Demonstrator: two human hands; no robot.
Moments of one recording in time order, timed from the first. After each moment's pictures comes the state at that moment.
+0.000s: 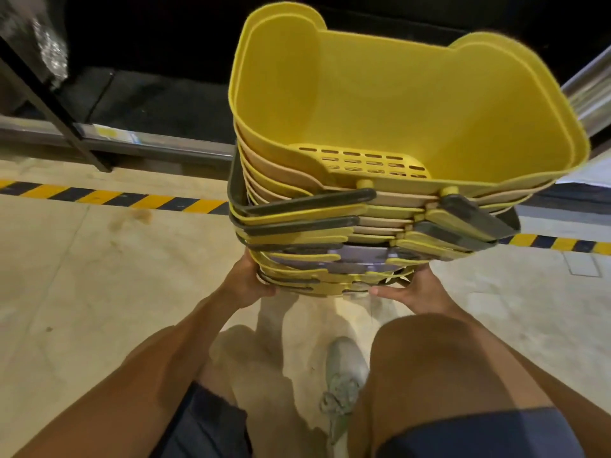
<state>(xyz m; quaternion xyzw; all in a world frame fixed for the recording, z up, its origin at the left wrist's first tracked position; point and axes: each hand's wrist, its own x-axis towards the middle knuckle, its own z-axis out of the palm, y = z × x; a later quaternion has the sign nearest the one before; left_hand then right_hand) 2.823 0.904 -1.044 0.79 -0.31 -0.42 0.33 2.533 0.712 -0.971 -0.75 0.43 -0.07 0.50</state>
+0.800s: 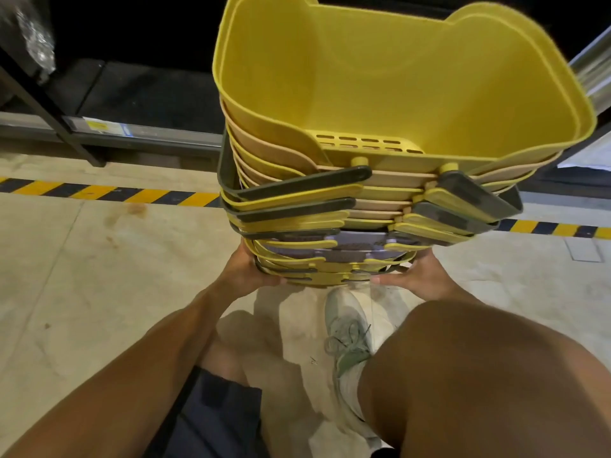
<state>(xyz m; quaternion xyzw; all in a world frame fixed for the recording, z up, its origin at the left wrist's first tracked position) 2.820 0.904 -1.043 0.68 -0.34 -0.44 0.47 2.533 0.702 -0.972 -0.73 0.44 -0.08 0.52</state>
